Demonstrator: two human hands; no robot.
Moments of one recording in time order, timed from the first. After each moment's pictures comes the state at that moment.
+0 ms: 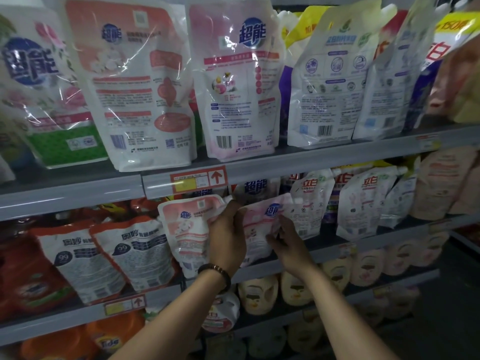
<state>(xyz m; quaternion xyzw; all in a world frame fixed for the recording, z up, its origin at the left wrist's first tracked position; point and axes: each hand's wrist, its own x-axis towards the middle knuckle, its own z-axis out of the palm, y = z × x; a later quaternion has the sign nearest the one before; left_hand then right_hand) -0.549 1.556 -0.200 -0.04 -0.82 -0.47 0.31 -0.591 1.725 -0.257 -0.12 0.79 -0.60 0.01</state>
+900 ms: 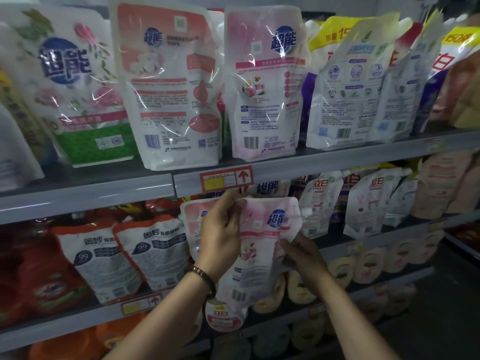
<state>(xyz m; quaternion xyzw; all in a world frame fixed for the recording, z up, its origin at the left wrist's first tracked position) -0.496 1.497 -0.140 -0.08 -0.79 -0.55 0.26 -0.549 1.700 -0.255 -0.02 0.66 -0.75 0.06</state>
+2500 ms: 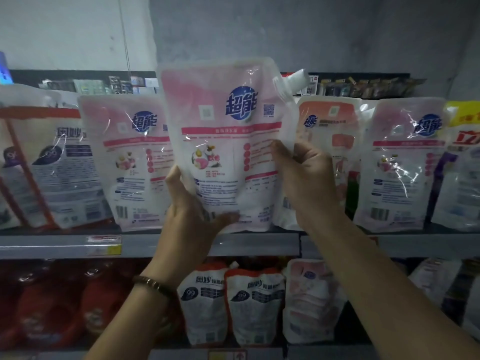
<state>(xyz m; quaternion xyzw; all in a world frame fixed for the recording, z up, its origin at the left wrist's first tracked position) -0.441 1.234 -0.016 -0.02 -0.81 -0.42 0.41 -0.511 1.417 0.059 -0.27 0.58 -0.76 -0.13</state>
